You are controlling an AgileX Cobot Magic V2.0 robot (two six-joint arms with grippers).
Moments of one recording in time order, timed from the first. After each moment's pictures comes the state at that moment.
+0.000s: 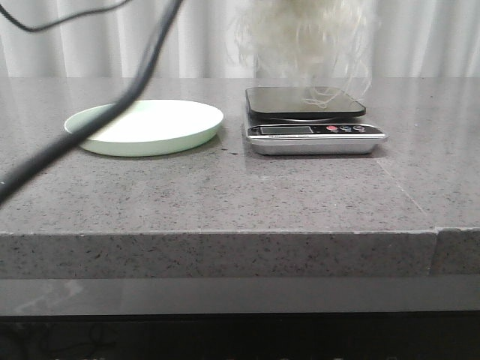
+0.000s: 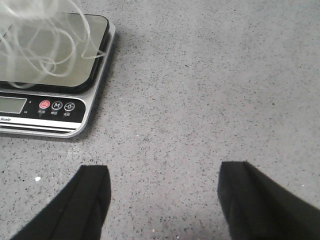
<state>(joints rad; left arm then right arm) -0.67 1.93 -1.69 -0.03 0.07 0.06 0.05 0.82 -0.66 0.11 0.43 -0.07</state>
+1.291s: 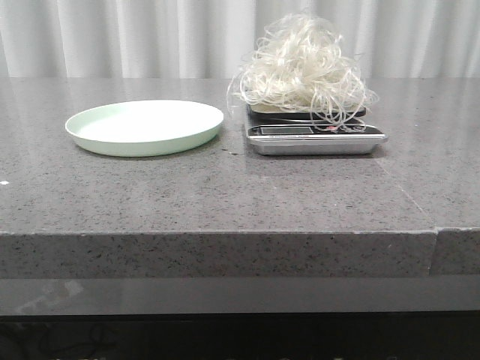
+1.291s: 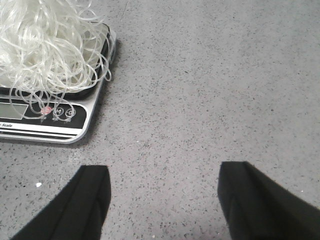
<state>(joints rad) -0.70 1.36 -1.66 0.05 0.69 0.06 0.05 0.82 -0.66 0.11 0.41 -0.07</state>
